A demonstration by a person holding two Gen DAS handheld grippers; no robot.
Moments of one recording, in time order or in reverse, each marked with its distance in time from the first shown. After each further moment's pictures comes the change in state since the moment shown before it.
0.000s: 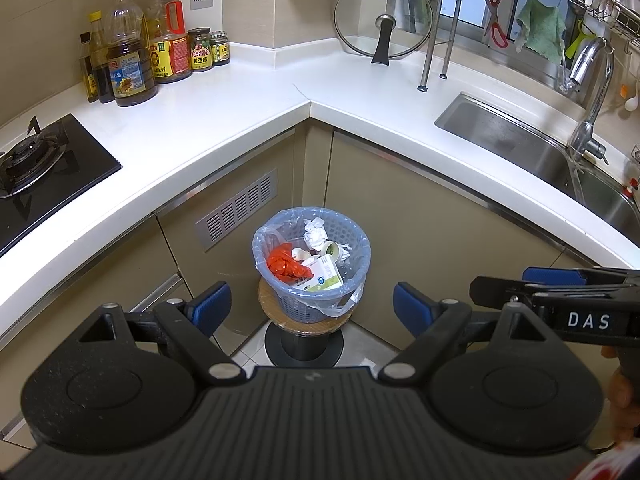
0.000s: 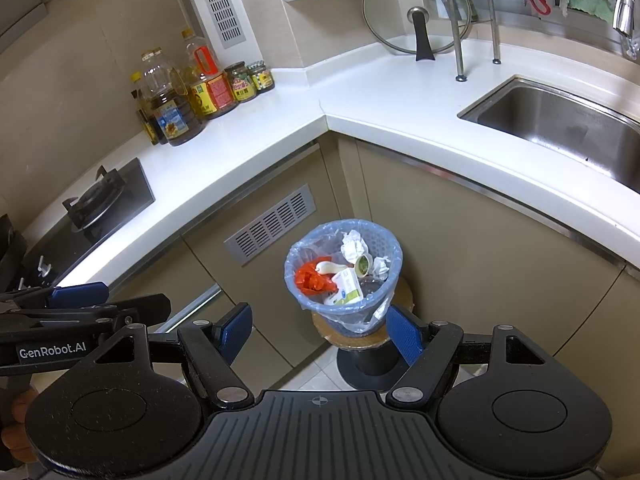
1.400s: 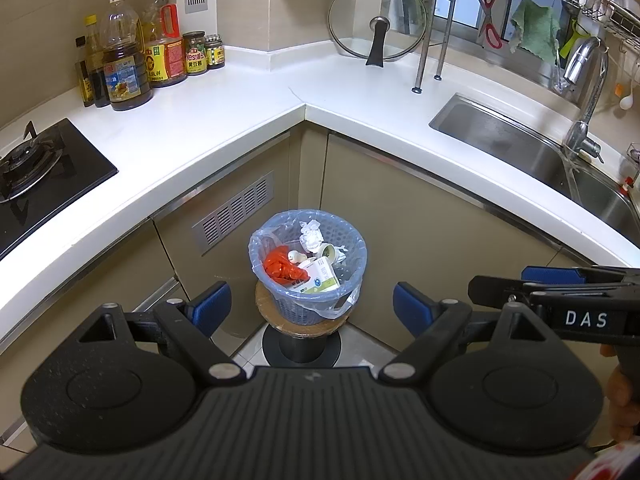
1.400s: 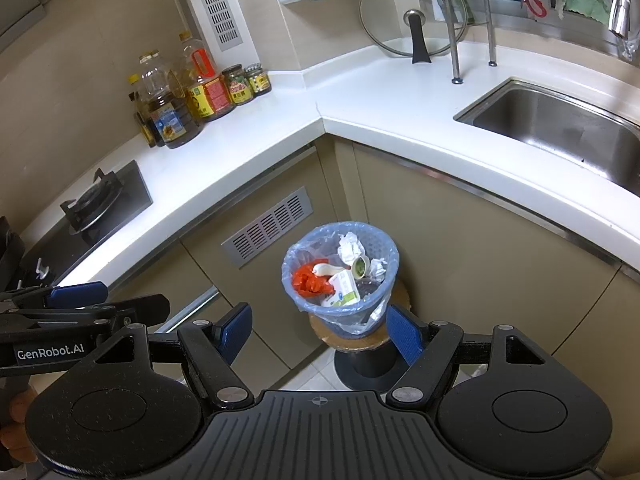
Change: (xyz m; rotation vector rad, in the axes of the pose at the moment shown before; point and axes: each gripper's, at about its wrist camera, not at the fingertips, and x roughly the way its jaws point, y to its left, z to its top) left arm -0.001 0.001 0.001 0.008 -0.007 -0.012; right arm 0.001 -0.006 0.002 -0.004 -0.003 -0.002
